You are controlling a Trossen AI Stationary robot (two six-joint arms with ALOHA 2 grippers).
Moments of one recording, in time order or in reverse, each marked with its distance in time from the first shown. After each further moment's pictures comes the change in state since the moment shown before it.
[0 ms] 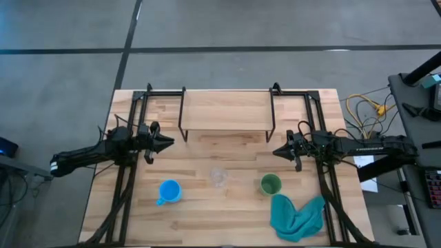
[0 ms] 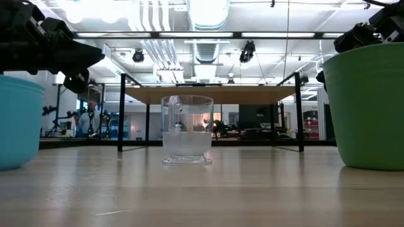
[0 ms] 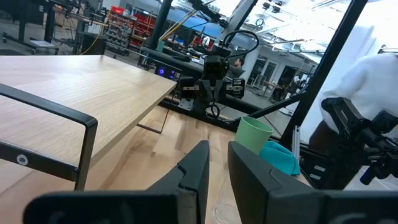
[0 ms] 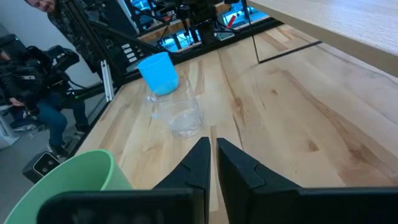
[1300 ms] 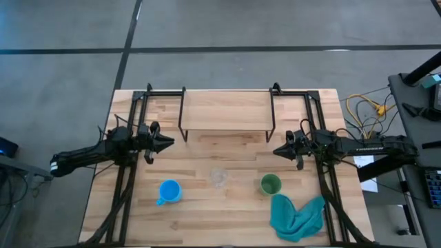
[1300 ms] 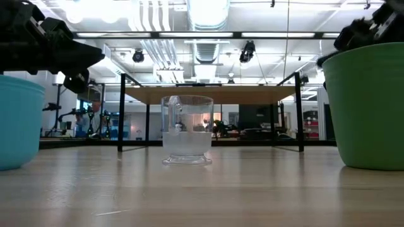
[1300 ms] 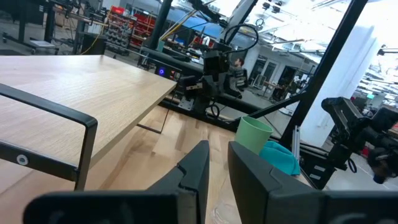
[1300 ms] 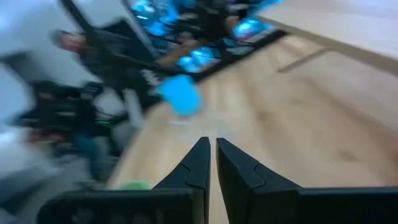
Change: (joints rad) left arm 0.000 0.000 0.000 0.000 0.000 0.000; right arm 0.000 0.000 0.000 0.117 -0.058 0.179
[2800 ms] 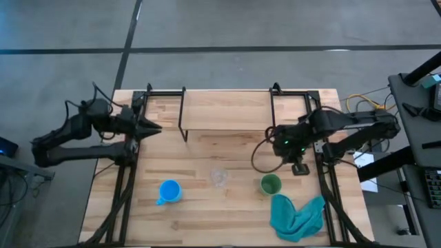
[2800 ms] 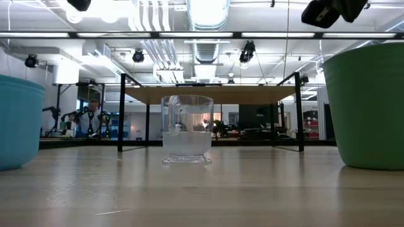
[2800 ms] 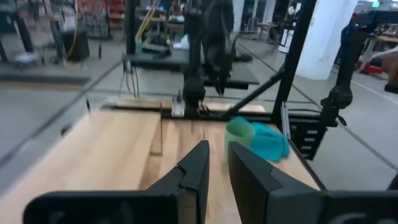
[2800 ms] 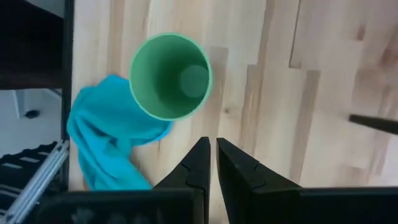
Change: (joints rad) left arm 0.000 0.509 0.870 -0.536 0.090 0.331; right arm 0.190 0.970 1.350 -1.622 -0.020 -0.460
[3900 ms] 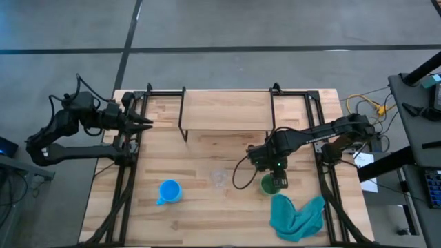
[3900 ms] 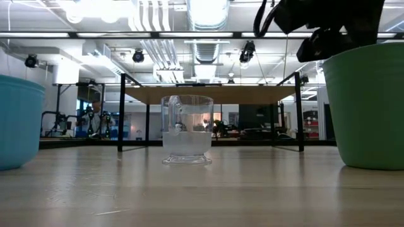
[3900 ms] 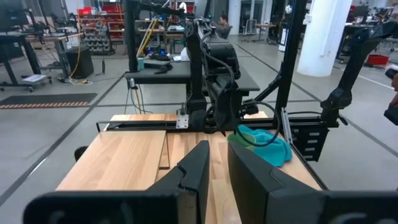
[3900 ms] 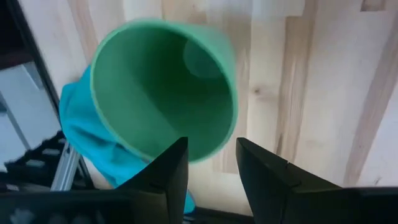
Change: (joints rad) left arm 0.000 0.029 0.164 -0.120 -0.002 0.065; right arm 0.053 0.319 -0.009 0.031 -0.078 0.164
